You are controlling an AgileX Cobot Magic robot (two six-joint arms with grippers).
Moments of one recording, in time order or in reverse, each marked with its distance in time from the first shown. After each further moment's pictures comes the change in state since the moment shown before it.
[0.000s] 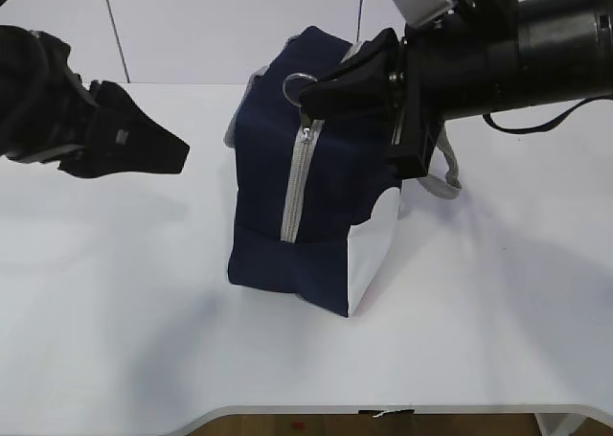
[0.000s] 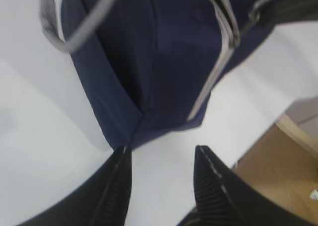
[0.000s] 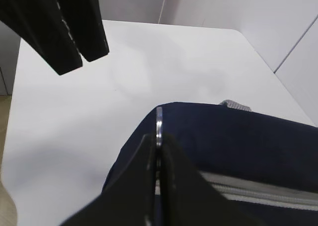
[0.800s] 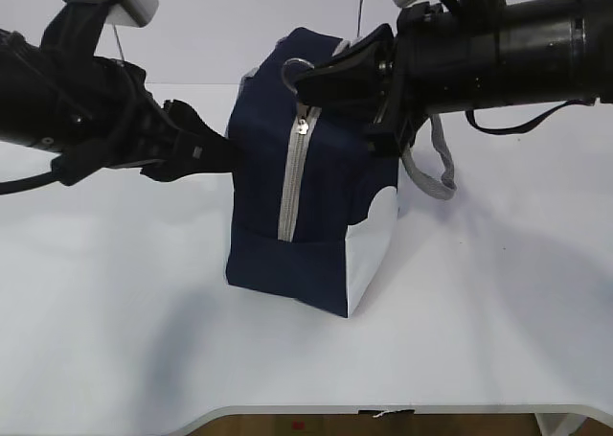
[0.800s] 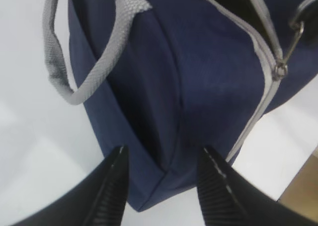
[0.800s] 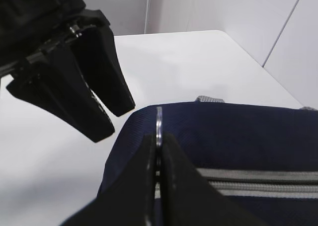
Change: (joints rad) left arm -0.004 0.186 0.002 -0.276 -0.201 0.353; right arm 0.000 0.044 -0.002 0.140 -0.043 -0.006
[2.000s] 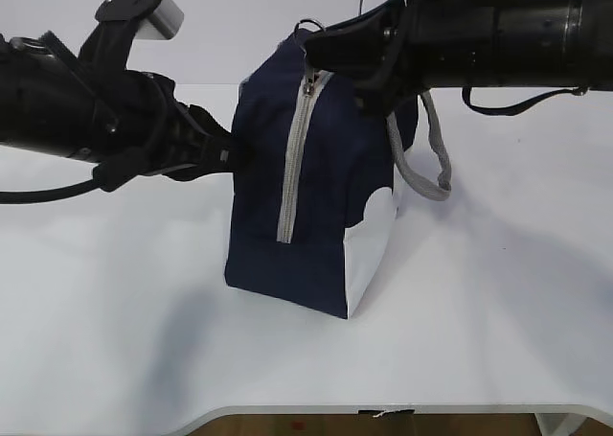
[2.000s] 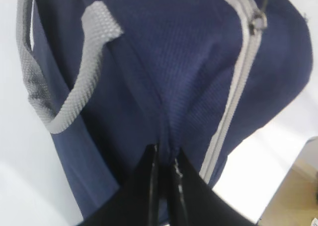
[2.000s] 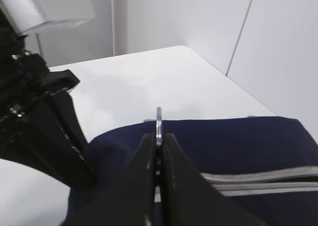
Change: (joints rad) left arm 0.000 0.084 0.000 -0.321 0.007 0.283; right arm 0.000 0.004 -0.002 0.202 -0.086 -0.076
